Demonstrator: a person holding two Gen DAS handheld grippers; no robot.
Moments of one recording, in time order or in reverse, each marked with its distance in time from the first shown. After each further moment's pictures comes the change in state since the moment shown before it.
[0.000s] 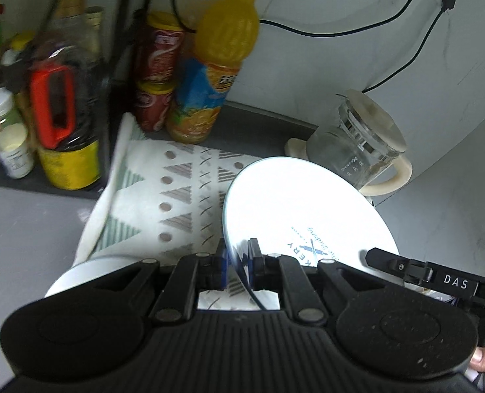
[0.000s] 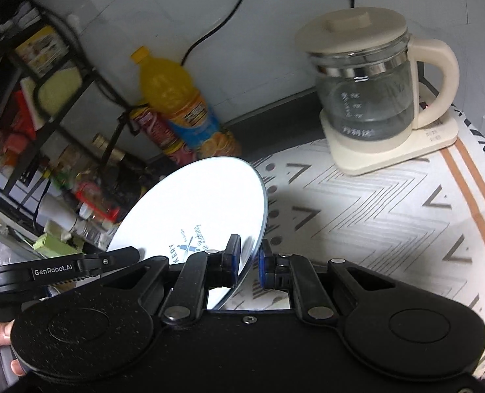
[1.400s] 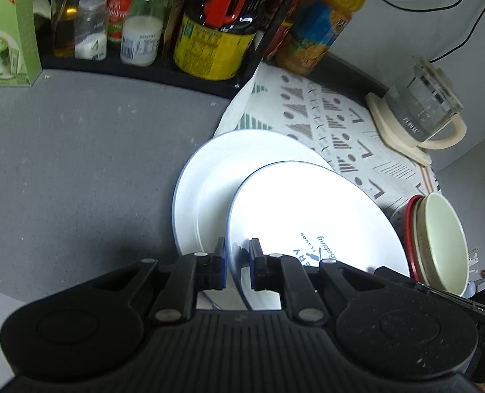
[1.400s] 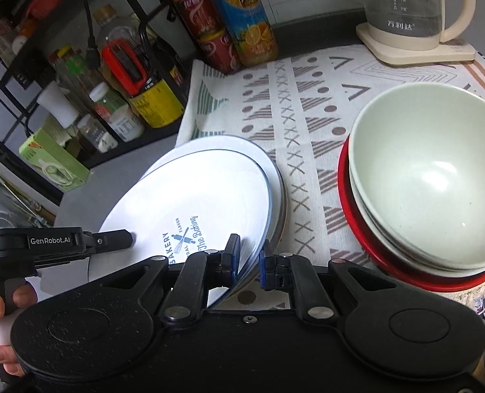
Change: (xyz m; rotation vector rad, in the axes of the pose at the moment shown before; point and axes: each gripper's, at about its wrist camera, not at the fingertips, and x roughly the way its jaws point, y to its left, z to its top) left arm -0.028 0.137 -0.117 -0.088 0.062 0.101; right arm 0.052 0.074 -0.188 -0.082 0.063 -0.092
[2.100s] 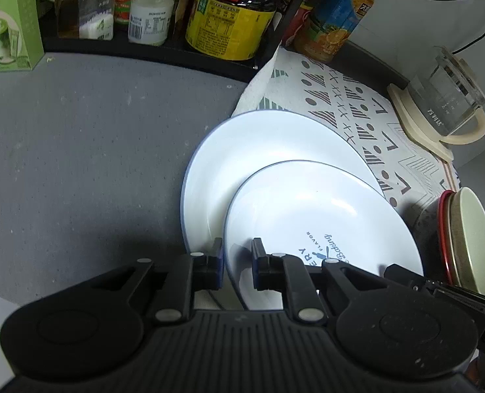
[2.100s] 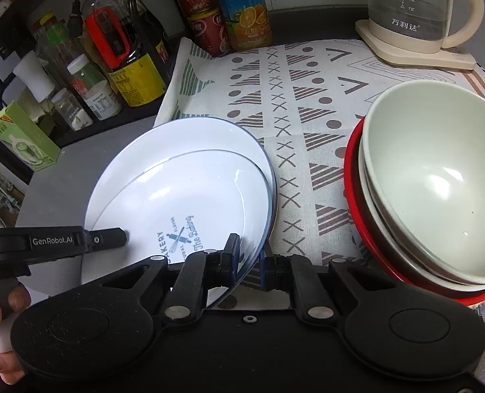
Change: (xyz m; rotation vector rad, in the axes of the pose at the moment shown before) left arm 0.028 0.003 -0.008 -0.004 -0.001 0.059; right arm 0.030 0.011 -0.001 -0.062 0.034 -0.109
